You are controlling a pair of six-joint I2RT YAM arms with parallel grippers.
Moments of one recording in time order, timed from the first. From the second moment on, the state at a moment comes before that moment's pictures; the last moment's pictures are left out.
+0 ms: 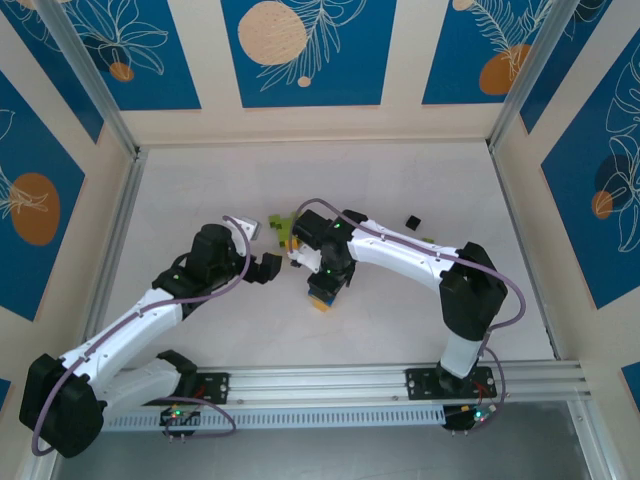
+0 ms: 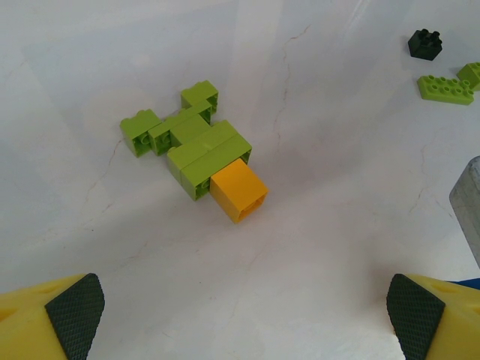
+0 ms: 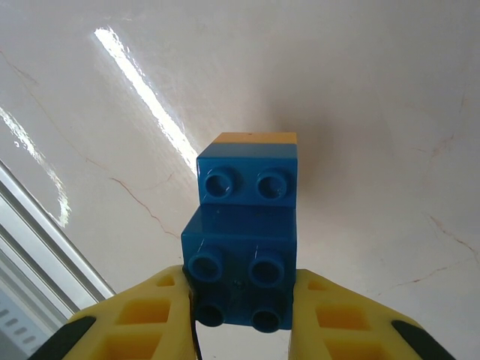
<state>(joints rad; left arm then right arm) -0.53 1.01 0.65 -0.25 0.08 -0.12 0.90 1.76 1.40 -1.13 -0.14 -0.09</state>
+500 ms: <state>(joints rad) -0.53 1.01 0.65 -0.25 0.08 -0.12 0.92 1.73 1.40 -1.17 -0.15 -0.14</state>
